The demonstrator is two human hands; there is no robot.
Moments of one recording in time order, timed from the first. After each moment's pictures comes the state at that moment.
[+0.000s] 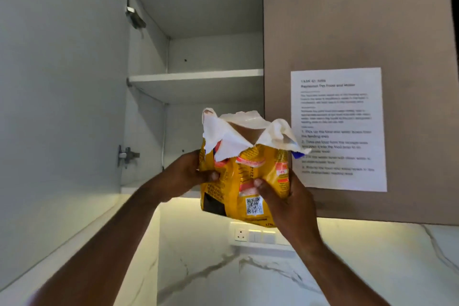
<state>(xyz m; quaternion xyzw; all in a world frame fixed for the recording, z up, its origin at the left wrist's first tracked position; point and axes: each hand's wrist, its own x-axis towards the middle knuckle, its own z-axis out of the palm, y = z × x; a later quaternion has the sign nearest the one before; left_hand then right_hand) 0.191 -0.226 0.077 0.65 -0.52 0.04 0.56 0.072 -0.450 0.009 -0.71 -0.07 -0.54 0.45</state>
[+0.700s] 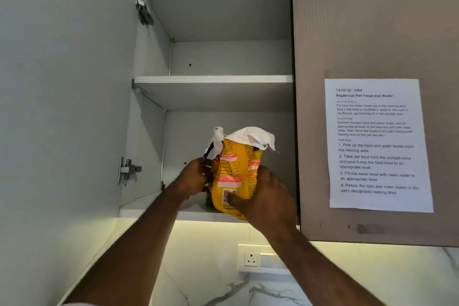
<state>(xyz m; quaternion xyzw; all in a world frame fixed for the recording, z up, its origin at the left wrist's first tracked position) 0.351 -0.234 0.095 0.71 -0.35 0.05 0.60 0.193 -0.376 0.046 -0.83 0.08 -0.53 0.15</state>
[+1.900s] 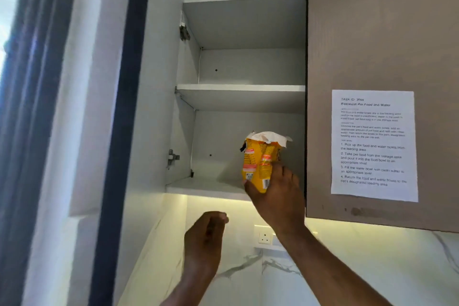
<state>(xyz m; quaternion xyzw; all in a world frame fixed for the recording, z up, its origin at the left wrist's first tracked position) 0.165 -0.166 -0.068 0.66 -0.24 0.30 0.65 0.128 -0.322 0.029 -0.80 0.08 -0.59 0.12</state>
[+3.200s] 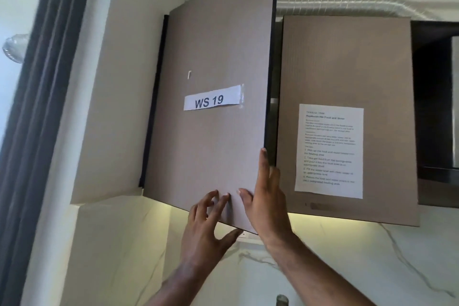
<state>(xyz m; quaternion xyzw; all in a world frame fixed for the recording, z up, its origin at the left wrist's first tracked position) 0.101 -0.181 -0.067 0.73 -0.34 0.47 0.37 0.004 -0.299 0.029 -0.81 0.01 -0.57 0.13</state>
